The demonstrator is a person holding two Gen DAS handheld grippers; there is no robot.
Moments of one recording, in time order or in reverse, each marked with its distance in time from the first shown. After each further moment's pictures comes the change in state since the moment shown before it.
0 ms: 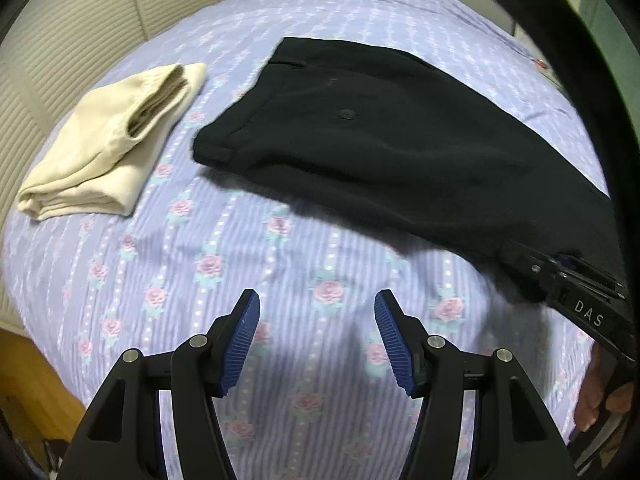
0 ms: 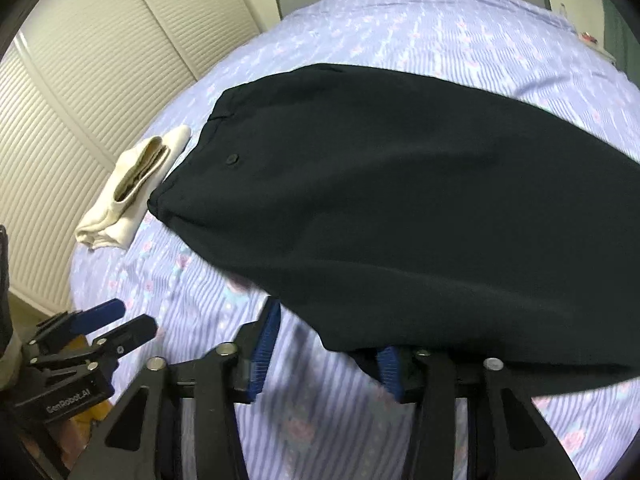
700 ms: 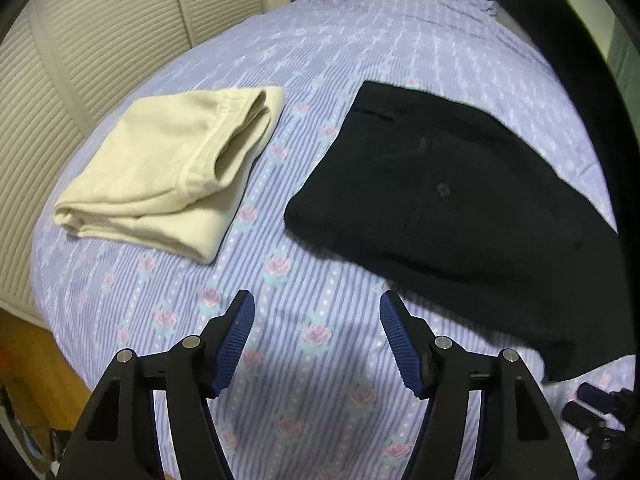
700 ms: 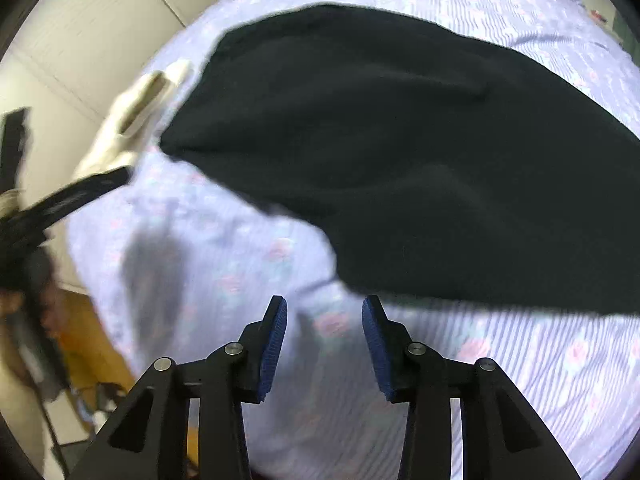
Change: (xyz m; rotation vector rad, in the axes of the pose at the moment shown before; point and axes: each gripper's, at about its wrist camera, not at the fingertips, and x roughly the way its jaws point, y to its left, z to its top) left arm -0.005 0.065 0.052 -0.059 -0.052 0.087; right arm -0.048 0.021 -0.036 0.049 0.179 0.013
